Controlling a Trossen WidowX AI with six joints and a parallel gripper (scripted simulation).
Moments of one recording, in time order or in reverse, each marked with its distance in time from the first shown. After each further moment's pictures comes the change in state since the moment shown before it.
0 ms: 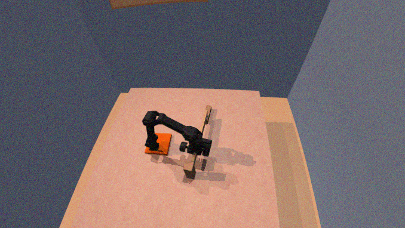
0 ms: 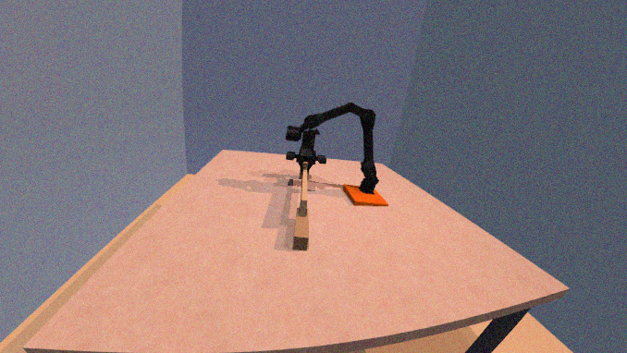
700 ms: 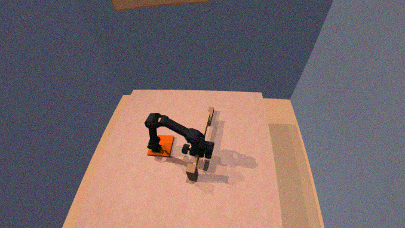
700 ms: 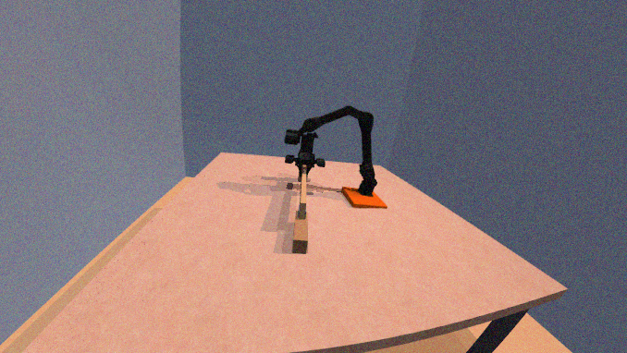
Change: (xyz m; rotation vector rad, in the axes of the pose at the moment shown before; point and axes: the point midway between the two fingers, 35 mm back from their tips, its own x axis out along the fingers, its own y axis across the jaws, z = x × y) arm 0.003 0.001 0.000 0.004 -0.004 0.002
